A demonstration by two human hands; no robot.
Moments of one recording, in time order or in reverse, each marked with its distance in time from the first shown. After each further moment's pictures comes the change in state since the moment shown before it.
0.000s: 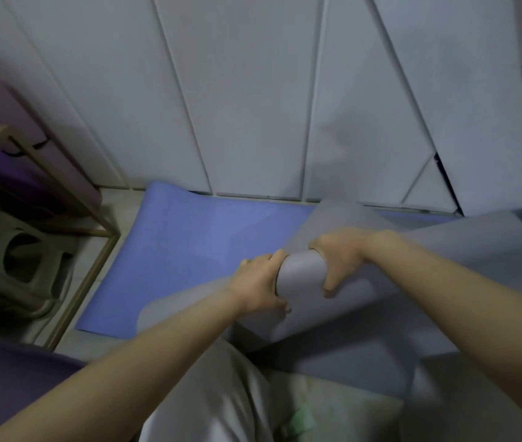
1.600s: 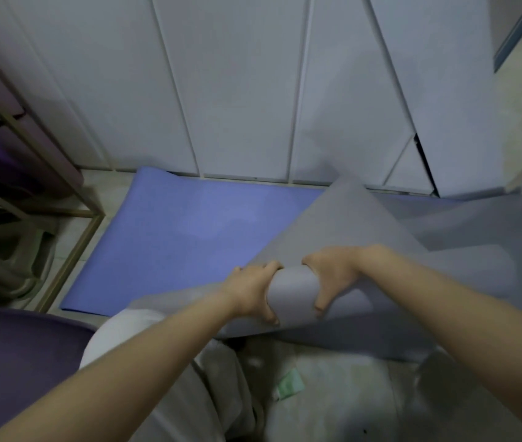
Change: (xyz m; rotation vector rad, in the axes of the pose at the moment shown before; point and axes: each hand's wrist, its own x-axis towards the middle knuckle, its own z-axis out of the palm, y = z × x) left_hand -0.052 0.003 0.054 0.078 -0.135 0.033; right_hand -0.032 -0.045 0.078 0.065 -0.075 0.001
